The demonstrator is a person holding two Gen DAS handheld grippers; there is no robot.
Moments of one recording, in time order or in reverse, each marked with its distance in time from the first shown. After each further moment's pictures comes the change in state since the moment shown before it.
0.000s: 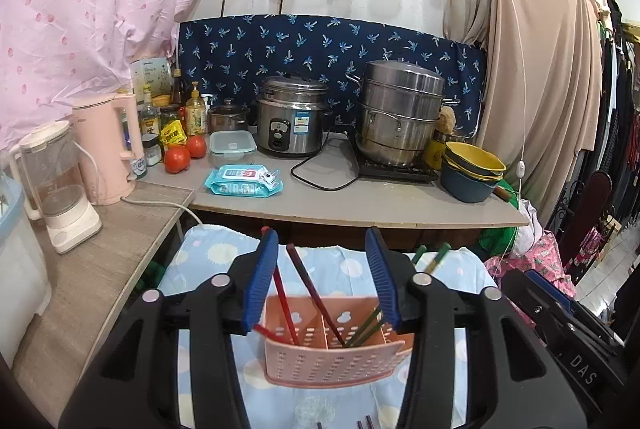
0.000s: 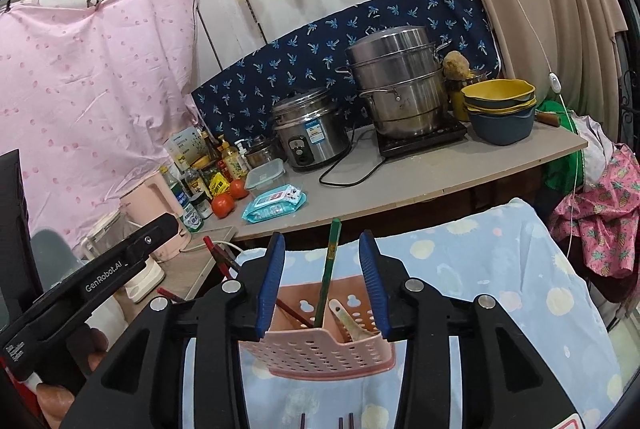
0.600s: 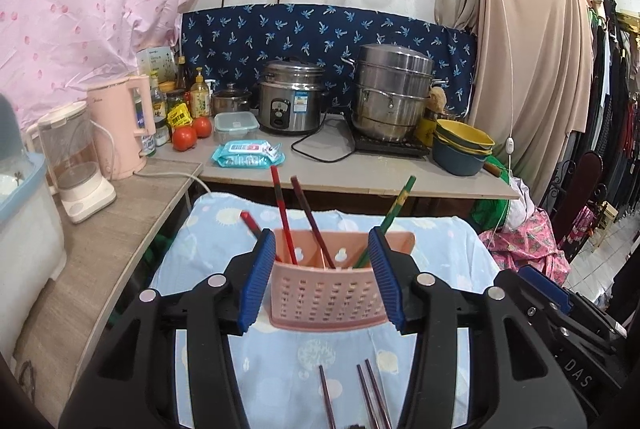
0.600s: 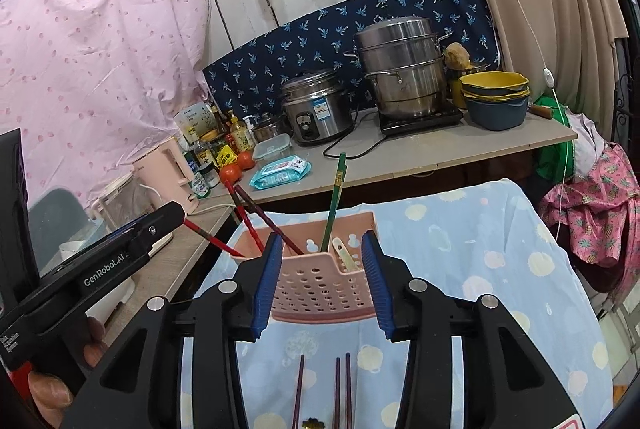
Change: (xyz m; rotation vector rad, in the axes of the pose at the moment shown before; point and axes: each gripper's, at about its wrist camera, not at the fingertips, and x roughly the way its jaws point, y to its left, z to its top) left arm -0.054 0.001 -0.045 0.013 0.053 -0.006; right arm -0.054 0.007 -0.045 -0.051 0.058 -0.002
